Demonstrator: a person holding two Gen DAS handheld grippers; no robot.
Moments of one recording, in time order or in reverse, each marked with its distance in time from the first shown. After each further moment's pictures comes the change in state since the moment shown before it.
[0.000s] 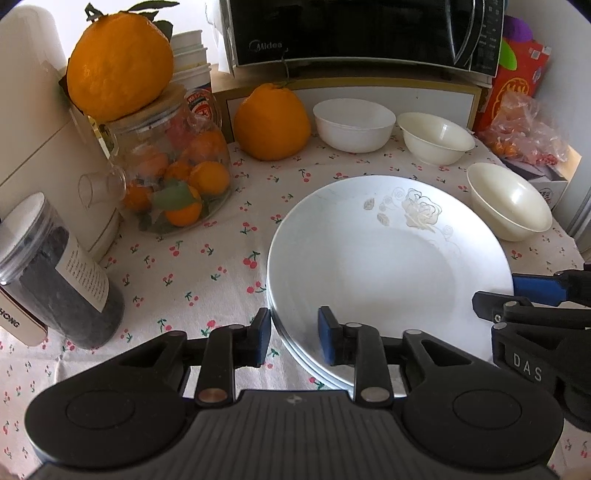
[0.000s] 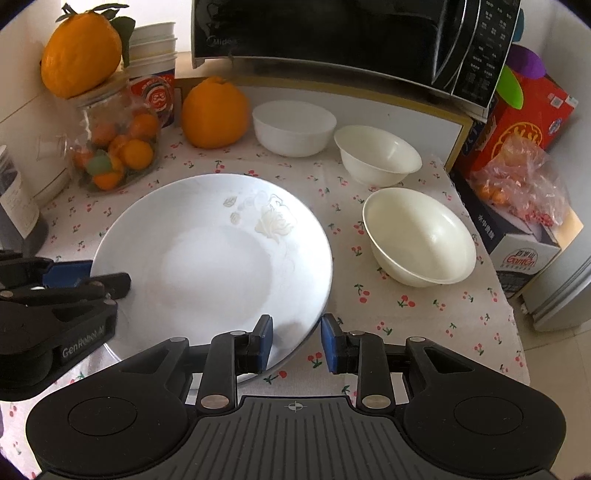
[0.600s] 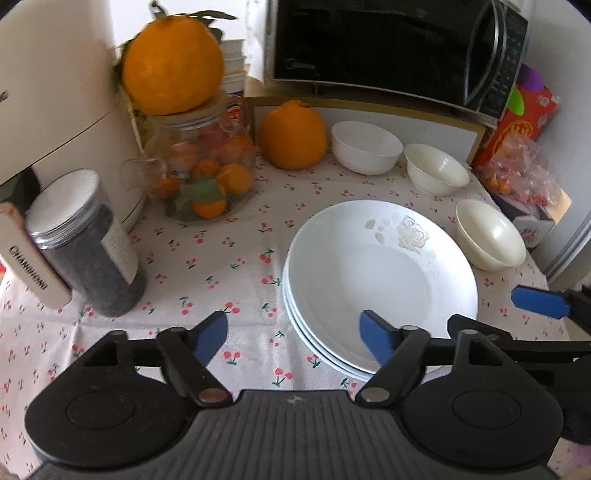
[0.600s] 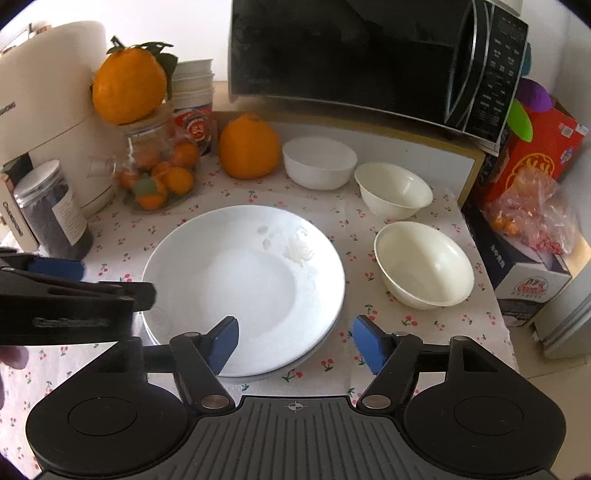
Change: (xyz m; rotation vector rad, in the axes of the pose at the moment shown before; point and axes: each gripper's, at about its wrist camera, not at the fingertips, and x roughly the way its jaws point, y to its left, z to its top) left arm -0.042 0.024 0.000 -0.151 -0.001 -0.048; right arm -0.043 -0.003 -0.002 -0.037 -0.087 0.083
